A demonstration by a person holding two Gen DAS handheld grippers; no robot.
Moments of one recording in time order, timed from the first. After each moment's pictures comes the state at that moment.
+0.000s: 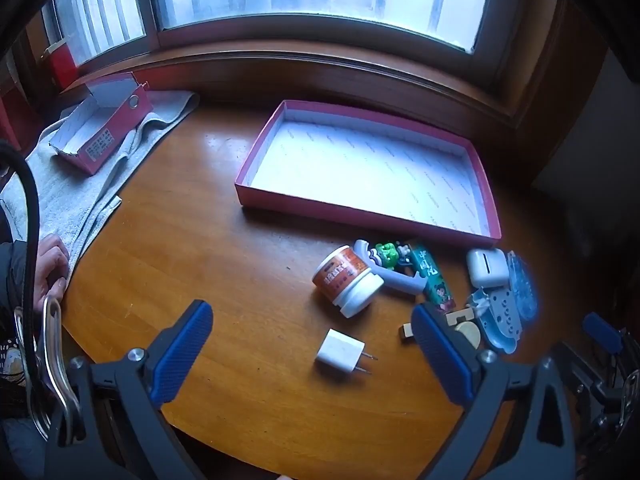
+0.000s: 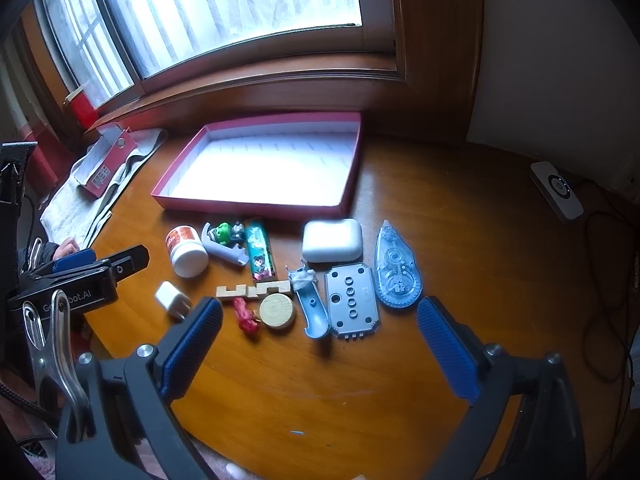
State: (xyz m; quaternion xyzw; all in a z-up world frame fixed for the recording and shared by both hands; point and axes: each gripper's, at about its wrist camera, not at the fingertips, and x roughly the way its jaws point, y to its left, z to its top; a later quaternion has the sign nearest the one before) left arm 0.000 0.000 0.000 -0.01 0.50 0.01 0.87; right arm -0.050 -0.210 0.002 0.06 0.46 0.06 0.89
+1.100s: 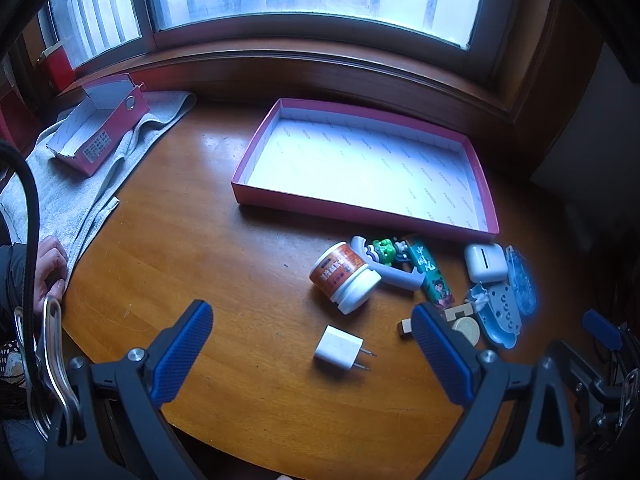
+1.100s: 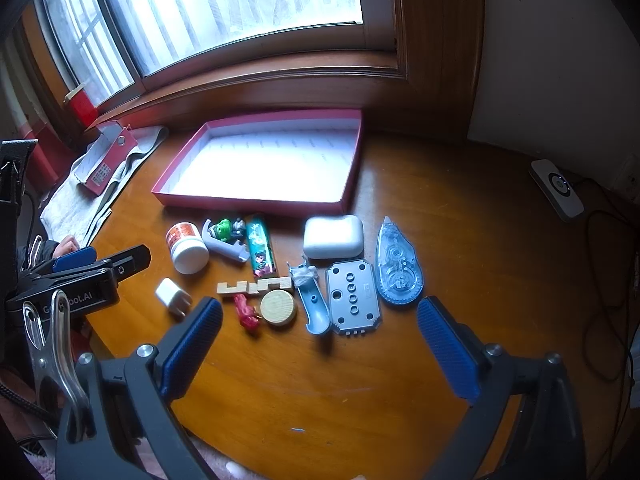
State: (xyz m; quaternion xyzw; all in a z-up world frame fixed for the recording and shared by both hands) left arm 0.000 -0.002 -0.001 -0.01 0.49 0.01 0.87; right arm -0.051 -0.210 0.001 0.06 0.46 0.06 0.89
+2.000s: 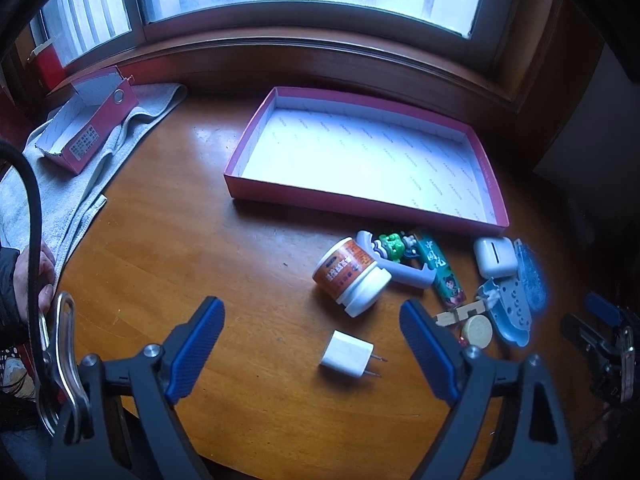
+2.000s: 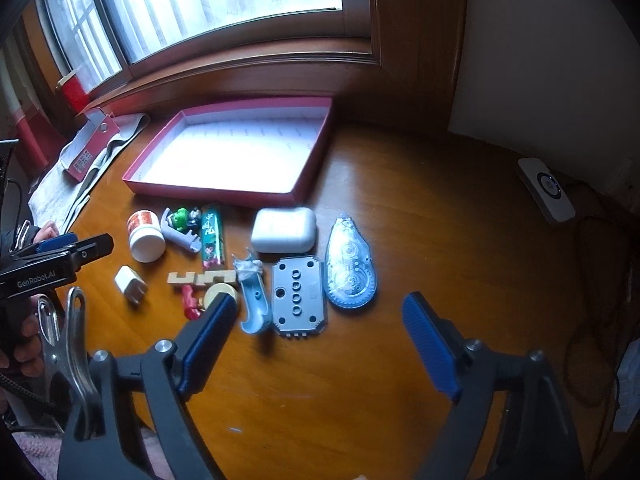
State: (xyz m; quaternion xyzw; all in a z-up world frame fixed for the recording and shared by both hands) left arm 0.010 0.002 -0.020 0.00 0.51 0.00 0.86; right arm -0.035 -0.245 -0.023 0.03 0.48 0.05 0.88
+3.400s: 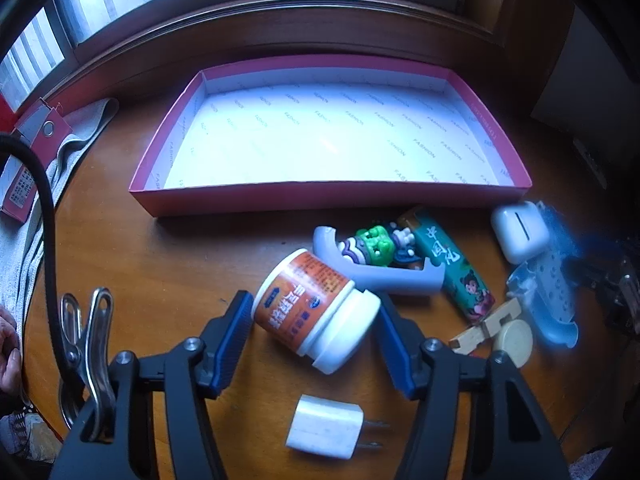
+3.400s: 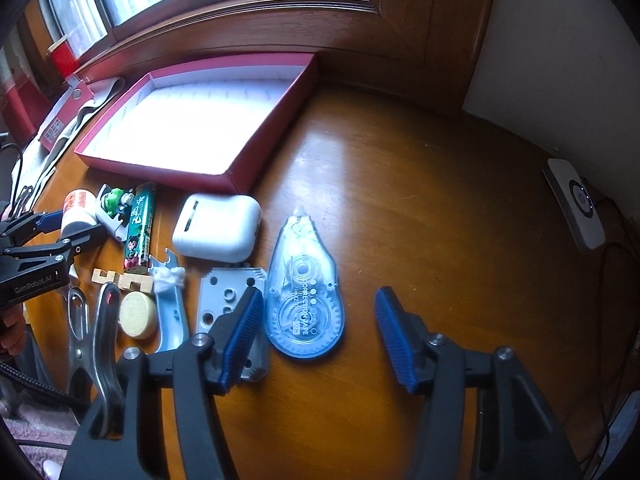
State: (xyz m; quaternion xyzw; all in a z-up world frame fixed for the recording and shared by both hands) left arm 0.054 -0.031 -0.078 0.06 0.53 -0.07 0.85; right arm 0.016 -0.262 -0.070 -0.01 0.51 0.06 0.86
